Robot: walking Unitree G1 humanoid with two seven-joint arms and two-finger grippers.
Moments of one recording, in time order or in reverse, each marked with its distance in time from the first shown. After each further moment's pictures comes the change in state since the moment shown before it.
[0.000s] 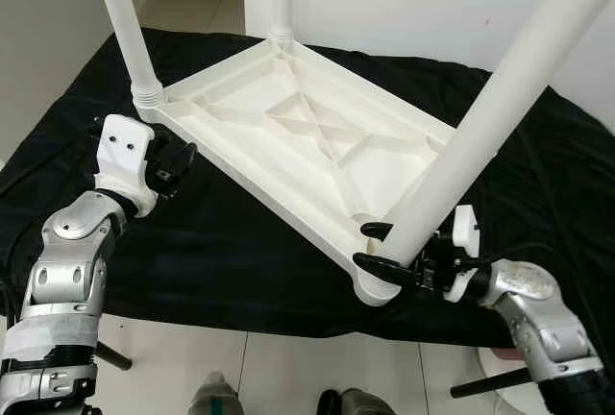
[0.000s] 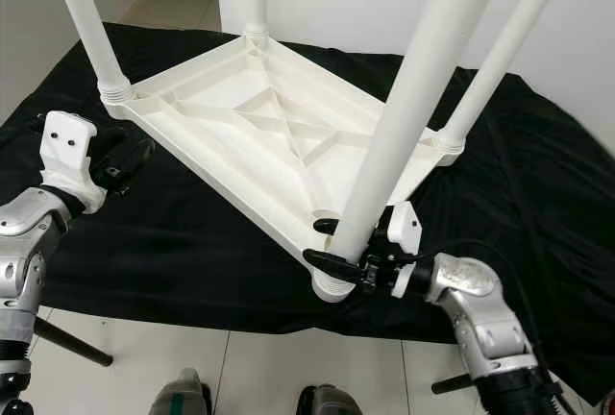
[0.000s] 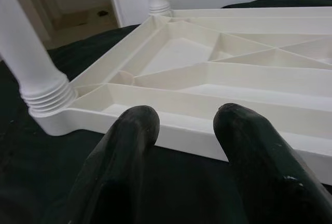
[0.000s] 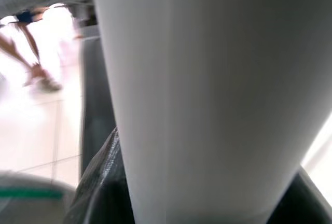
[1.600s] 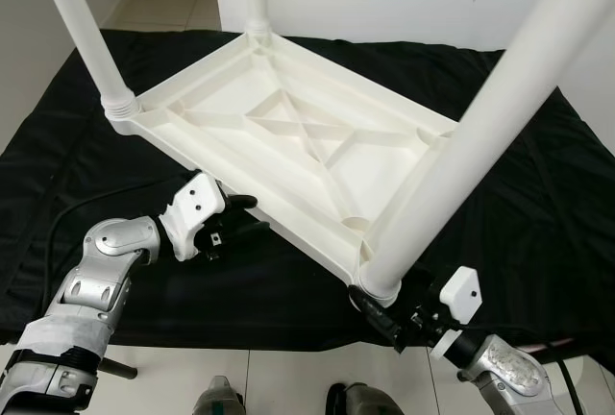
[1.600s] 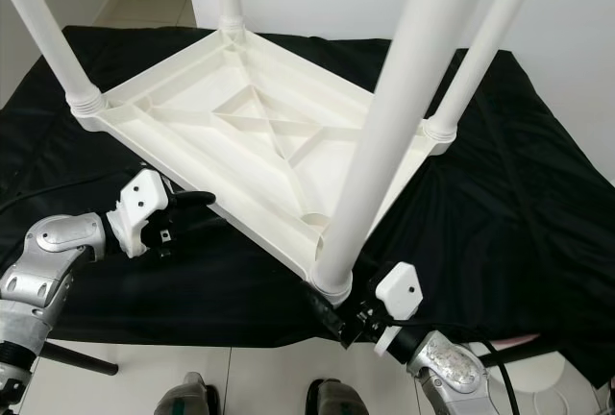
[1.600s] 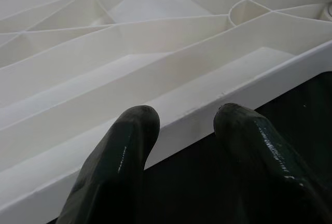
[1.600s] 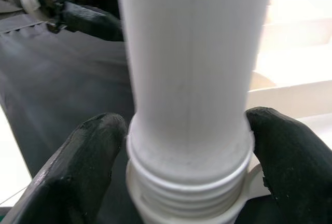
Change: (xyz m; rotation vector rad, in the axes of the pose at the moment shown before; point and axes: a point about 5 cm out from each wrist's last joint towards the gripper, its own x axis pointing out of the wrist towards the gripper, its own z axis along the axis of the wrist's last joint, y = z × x) left arm 0.003 -0.066 -0.026 0.159 0.007 -0.764; right arm -0.020 0.057 -0.025 0.012 0.015 -0.338
